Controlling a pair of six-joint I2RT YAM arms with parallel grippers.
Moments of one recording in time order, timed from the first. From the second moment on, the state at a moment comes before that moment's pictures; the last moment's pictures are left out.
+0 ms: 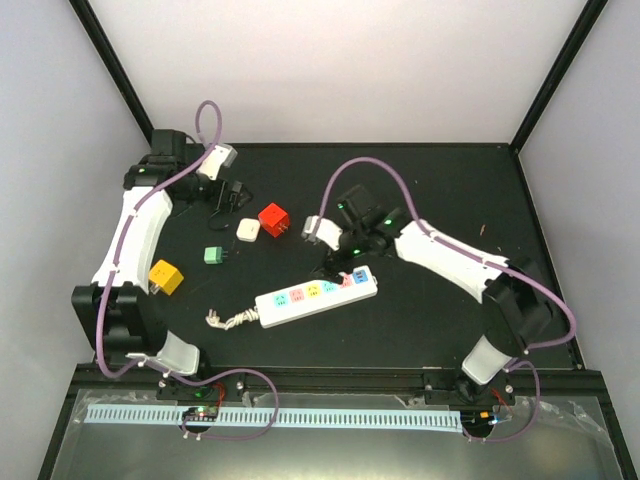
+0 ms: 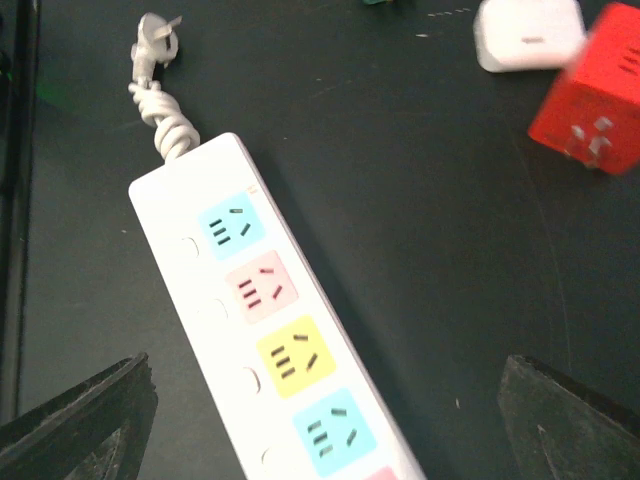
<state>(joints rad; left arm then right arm) 0.01 1.53 1.49 -0.92 0.50 0.31 0.72 1.62 1.25 -0.59 -0.50 -0.45</state>
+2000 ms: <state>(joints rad) 0.10 1.31 1.36 -0.95 0.72 0.23 0.66 1.88 1.23 -0.70 -0.12 -0.85</state>
